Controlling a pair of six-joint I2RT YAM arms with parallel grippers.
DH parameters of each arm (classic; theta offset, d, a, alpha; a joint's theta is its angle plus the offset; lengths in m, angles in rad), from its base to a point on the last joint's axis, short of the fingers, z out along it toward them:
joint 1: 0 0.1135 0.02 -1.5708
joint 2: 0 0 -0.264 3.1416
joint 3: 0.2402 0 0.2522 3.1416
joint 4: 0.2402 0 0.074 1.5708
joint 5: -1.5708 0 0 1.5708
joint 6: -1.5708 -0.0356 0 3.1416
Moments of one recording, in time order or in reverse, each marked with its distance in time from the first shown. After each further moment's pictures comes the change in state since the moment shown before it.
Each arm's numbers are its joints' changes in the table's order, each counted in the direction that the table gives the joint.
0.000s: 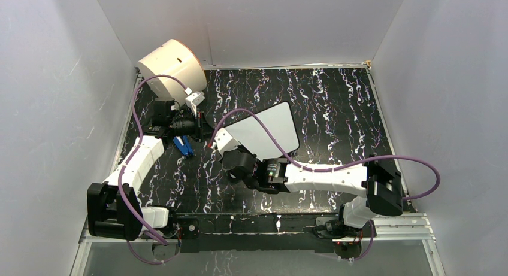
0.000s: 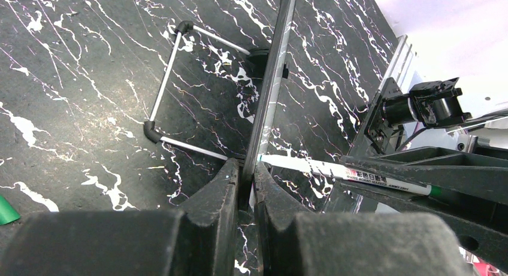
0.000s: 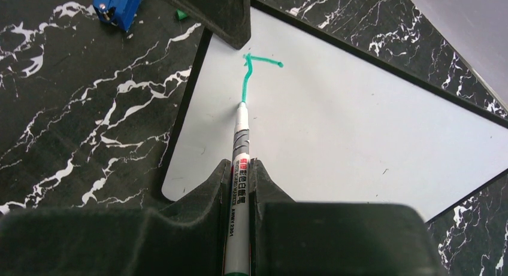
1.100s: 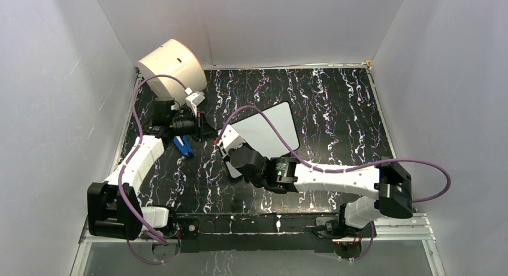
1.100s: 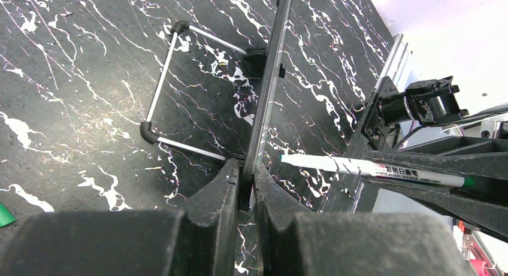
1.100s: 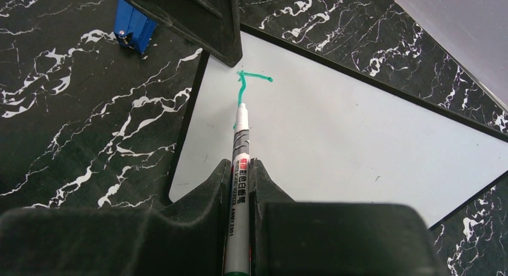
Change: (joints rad) left arm 0.000 0.004 0.002 0.000 -0.002 0.001; right arm -0.002 -0.084 -0.037 -0.028 0.044 0.009
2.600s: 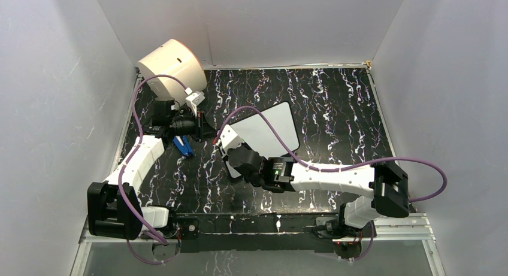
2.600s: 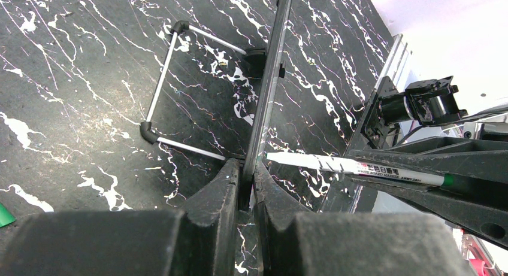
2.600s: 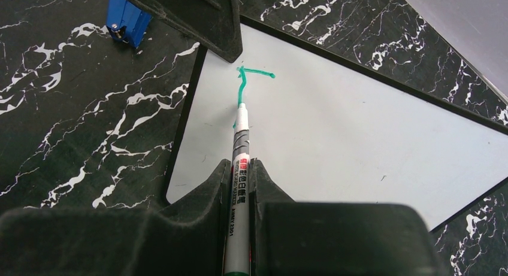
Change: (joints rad) left arm 0.000 0.002 0.001 0.000 0.000 0.000; right arm -0.011 0.028 0.000 -0.008 0.000 -0.010
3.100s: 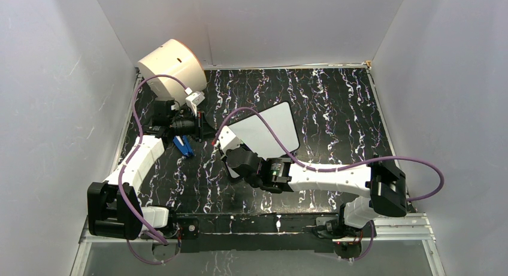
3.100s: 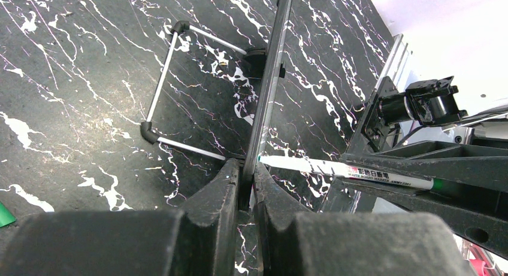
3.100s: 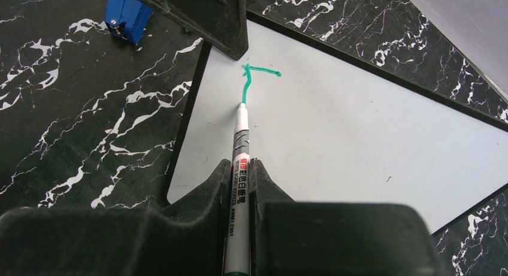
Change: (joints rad) left arm 0.000 0.000 0.000 0.000 0.000 0.000; right arm -0.001 0.023 0.000 -0.010 -0.004 0.001
